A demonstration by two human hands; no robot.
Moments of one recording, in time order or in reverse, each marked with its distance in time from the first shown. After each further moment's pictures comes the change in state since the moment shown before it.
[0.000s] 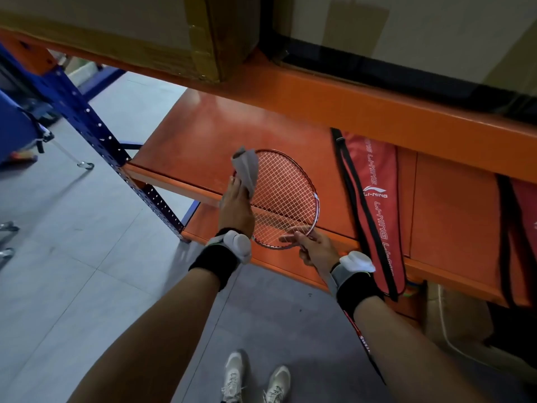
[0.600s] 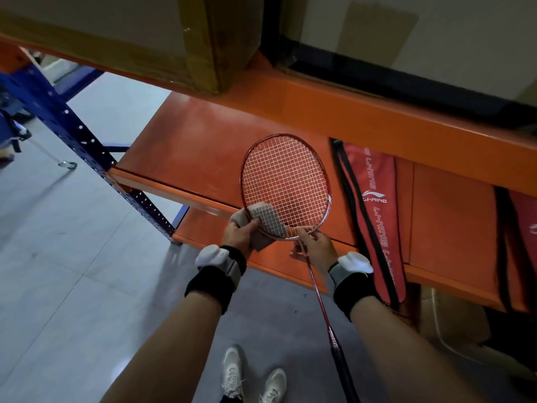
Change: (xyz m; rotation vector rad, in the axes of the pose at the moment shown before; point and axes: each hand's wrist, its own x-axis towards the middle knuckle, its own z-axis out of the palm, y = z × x) left_hand -0.007 -0.006 0.035 -1.342 -0.189 -0.678; right_hand 0.033 -0.006 0.002 0.041 0.119 0.076
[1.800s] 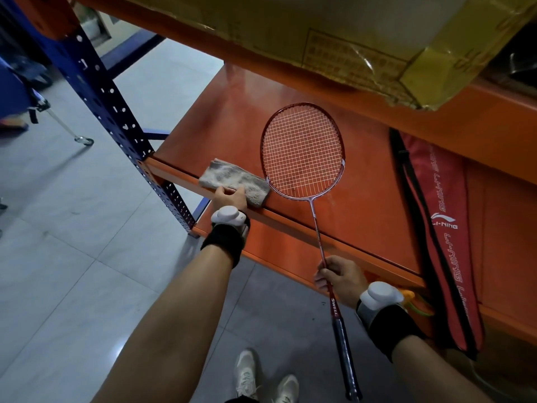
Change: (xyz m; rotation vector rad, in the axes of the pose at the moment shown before) left_hand 0.129 0.079 -0.117 0.515 0.637 0.055; right_hand 0.021 0.026 0.080 -0.521 -0.029 0.032
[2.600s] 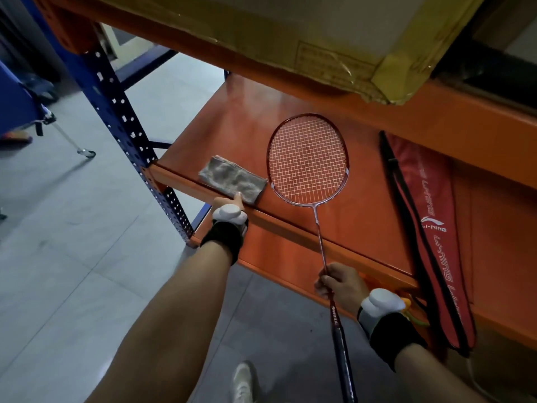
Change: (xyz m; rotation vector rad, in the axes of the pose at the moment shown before) left_hand -0.021 0.009 -0.027 0.261 -0.209 -0.164; right_hand -0.027 0.004 0.000 0.070 0.009 0.005
